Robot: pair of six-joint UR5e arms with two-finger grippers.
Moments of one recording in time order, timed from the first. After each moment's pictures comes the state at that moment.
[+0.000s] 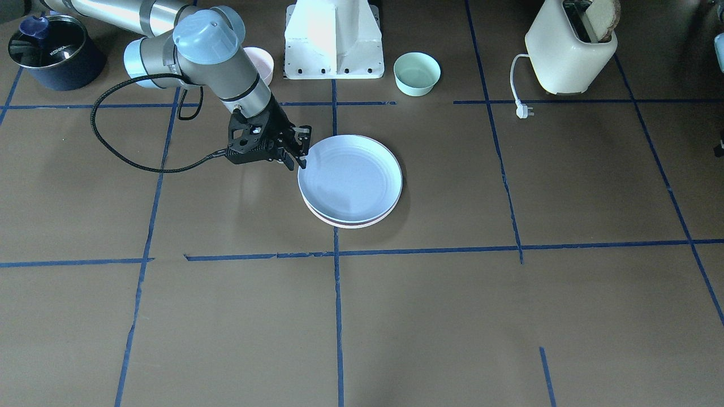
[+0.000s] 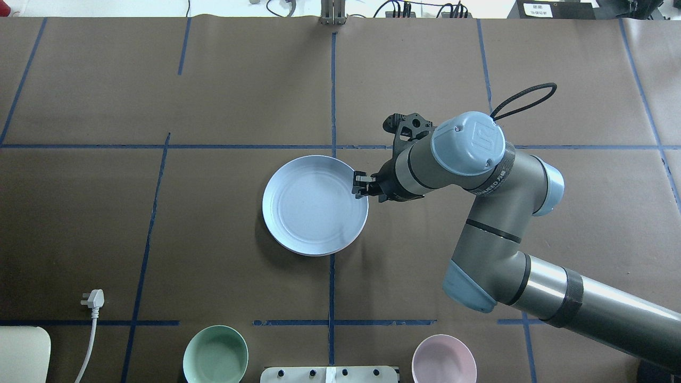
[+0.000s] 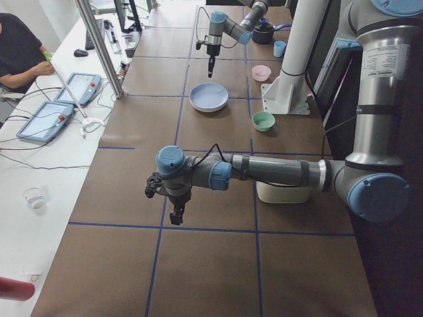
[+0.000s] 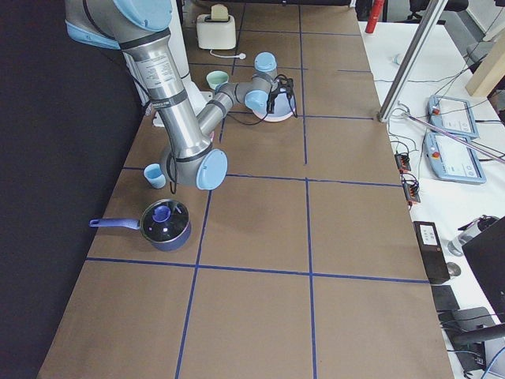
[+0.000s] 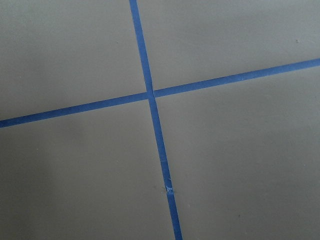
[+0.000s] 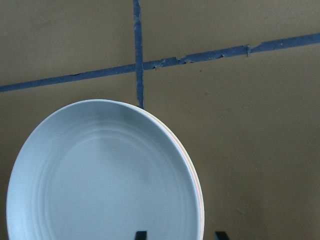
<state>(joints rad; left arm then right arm) -1.46 -1.56 -1.63 -1.63 -2.33 0.03 0.55 -1.04 1.73 -1.18 1.93 1.36</state>
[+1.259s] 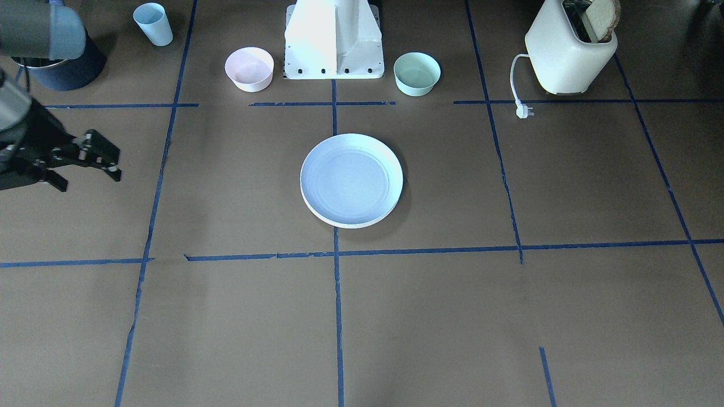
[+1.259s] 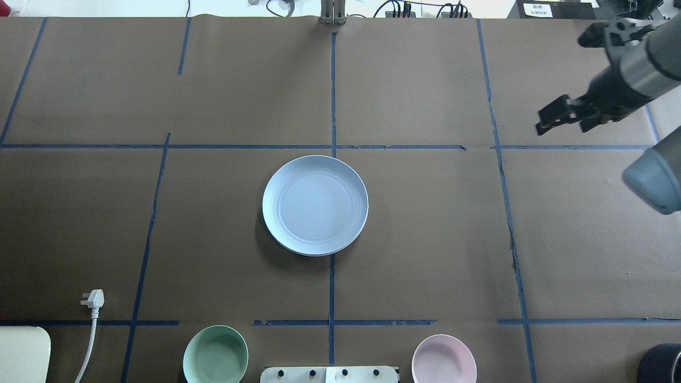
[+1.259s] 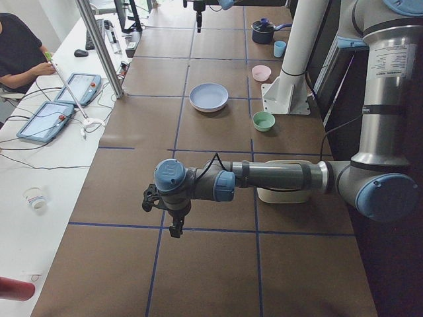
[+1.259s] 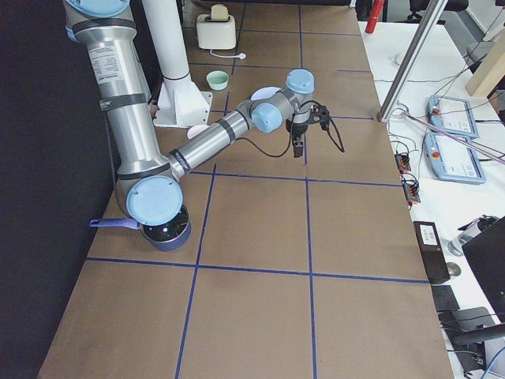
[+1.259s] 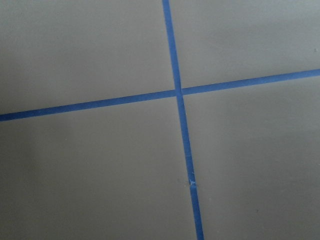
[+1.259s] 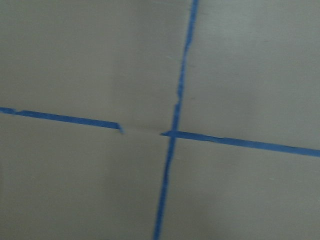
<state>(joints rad) -1.55 -1.56 -1.57 -1.61 -2.37 0.10 1.13 -1.39 1.90 -1.52 2.29 0.55</state>
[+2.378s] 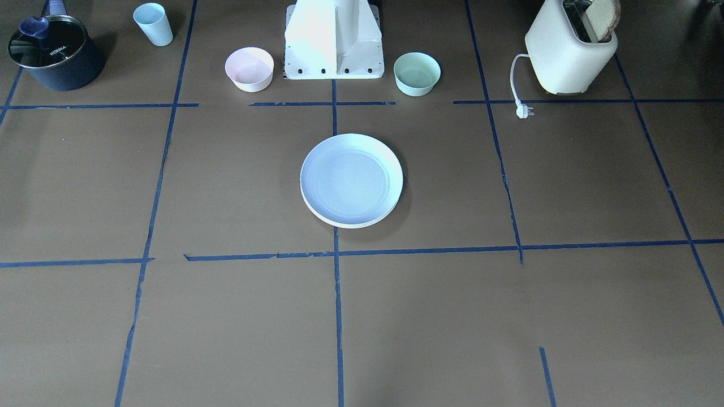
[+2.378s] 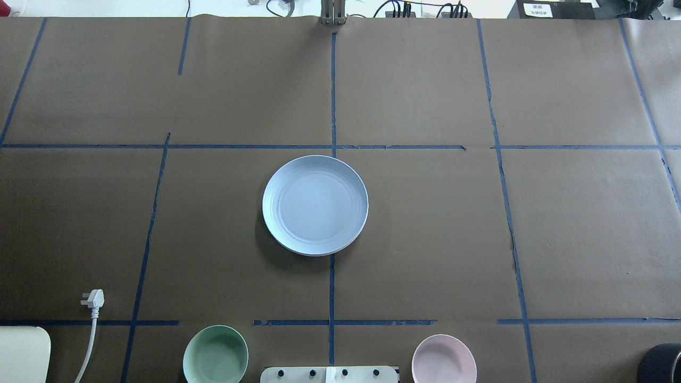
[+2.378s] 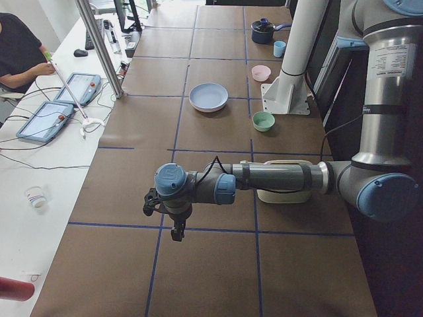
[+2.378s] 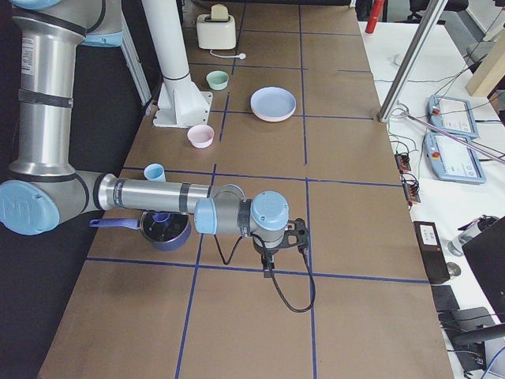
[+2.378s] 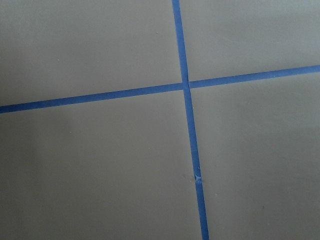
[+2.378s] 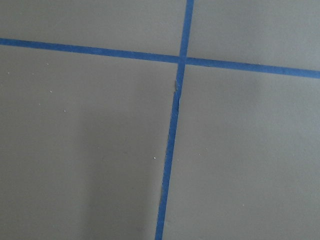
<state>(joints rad) -1.55 -1.55 -1.56 -1.62 -2.37 0.10 1.57 -1.72 1.68 -1.51 2.40 -0.10</state>
